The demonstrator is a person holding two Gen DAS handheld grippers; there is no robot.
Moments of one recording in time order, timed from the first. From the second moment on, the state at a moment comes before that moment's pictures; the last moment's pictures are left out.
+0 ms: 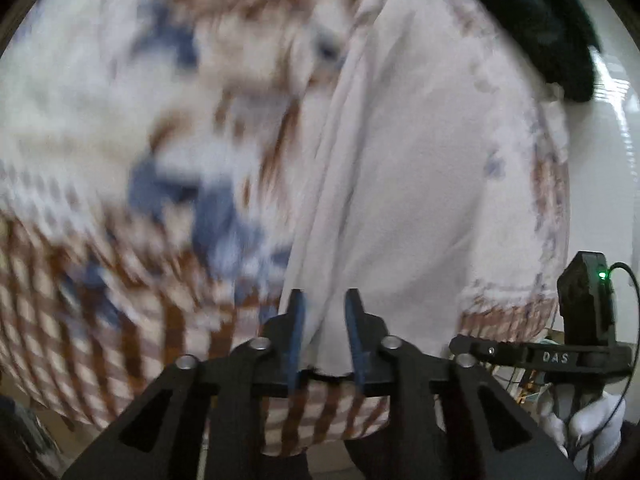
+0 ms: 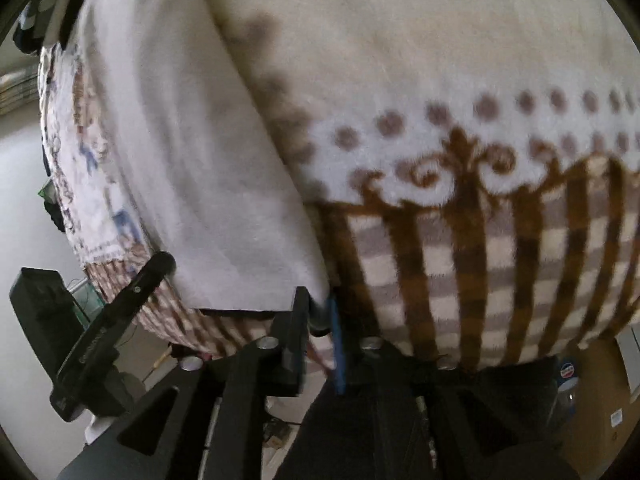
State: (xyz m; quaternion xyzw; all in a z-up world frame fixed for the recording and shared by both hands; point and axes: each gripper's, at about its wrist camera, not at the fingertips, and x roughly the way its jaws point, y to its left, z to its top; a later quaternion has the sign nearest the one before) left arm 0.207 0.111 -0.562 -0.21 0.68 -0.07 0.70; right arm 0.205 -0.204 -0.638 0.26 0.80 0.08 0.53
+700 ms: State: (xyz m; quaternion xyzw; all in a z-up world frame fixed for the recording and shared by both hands) left arm 0.403 0.100 -0.608 -0.18 0.66 -0.03 0.73; right arm 0.472 -0.217 -0.637 0.29 0.73 0.11 0.60
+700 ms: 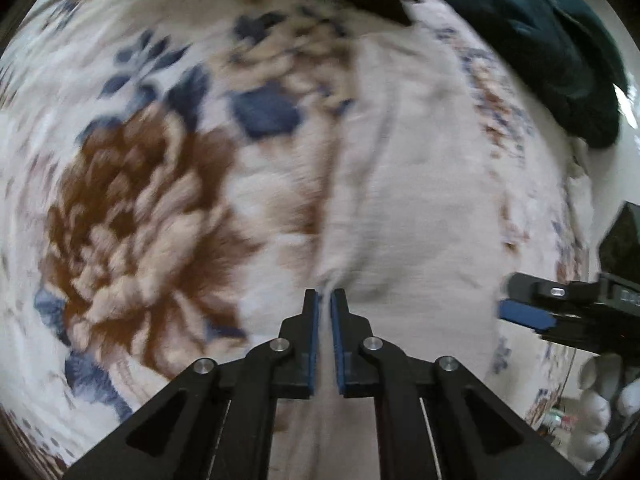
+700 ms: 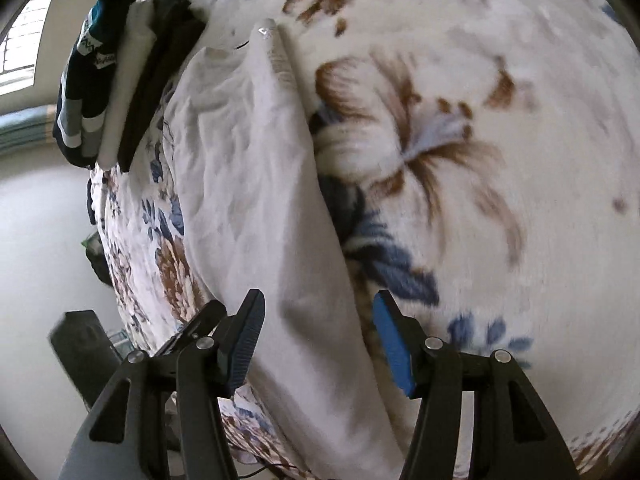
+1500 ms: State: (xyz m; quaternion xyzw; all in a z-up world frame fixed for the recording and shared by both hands) left arm 0.405 0.087 -0.608 -0.22 0.66 -0.05 0.71; right arm 0.463 -0.209 -0.662 0.31 0.75 0.13 0.57
